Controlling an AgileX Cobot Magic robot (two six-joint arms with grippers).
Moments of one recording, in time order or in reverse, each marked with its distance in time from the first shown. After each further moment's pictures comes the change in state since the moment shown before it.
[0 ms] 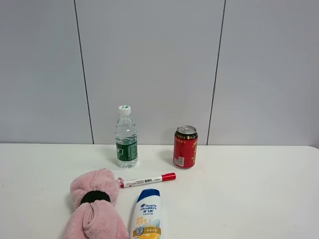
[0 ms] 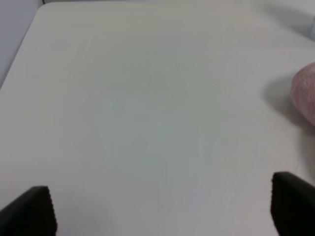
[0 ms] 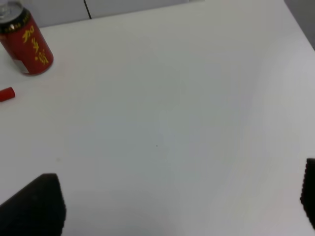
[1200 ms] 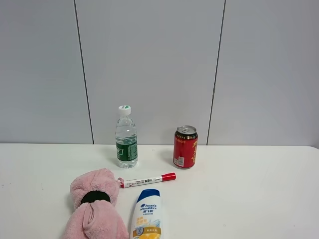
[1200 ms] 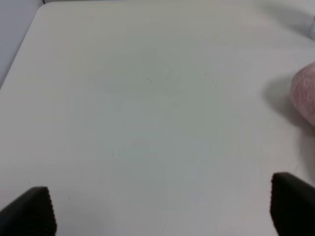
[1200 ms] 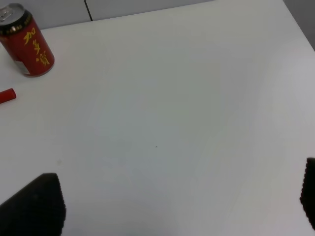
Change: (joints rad) left arm 0.000 0.000 0.000 0.000 0.000 0.000; right arm 0.000 0.000 0.001 0.000 -0.002 0.000
